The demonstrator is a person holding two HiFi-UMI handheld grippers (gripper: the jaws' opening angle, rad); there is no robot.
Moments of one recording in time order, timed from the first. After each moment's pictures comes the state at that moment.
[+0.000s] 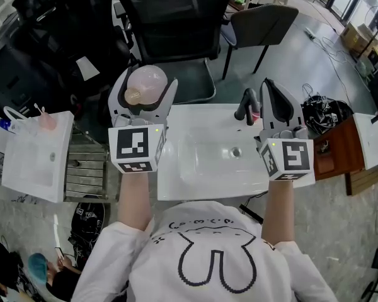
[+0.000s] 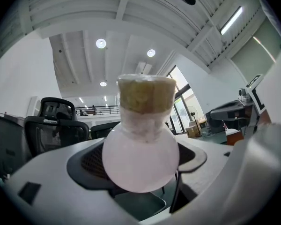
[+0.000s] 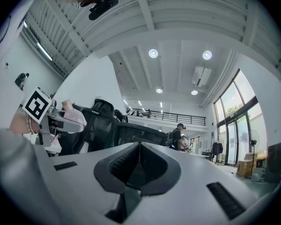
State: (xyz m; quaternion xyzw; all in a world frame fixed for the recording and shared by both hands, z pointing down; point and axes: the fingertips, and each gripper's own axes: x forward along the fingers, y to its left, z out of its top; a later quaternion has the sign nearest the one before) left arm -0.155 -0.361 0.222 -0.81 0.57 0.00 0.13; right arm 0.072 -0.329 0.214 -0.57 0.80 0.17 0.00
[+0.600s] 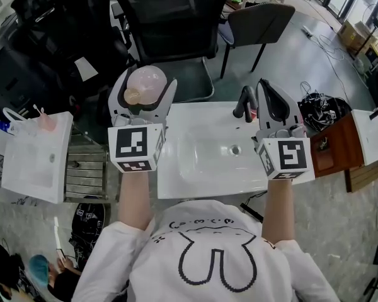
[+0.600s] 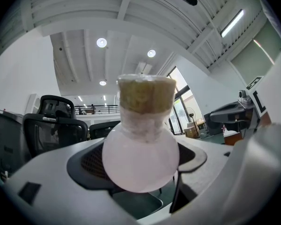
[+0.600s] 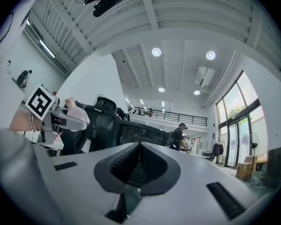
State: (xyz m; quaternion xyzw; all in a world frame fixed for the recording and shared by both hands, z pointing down) left arm -0.154 -0.356 0.226 -0.81 0.57 0.00 0.13; right arm 0.067 -0.321 0.221 -0.57 0.81 0.17 -0.01
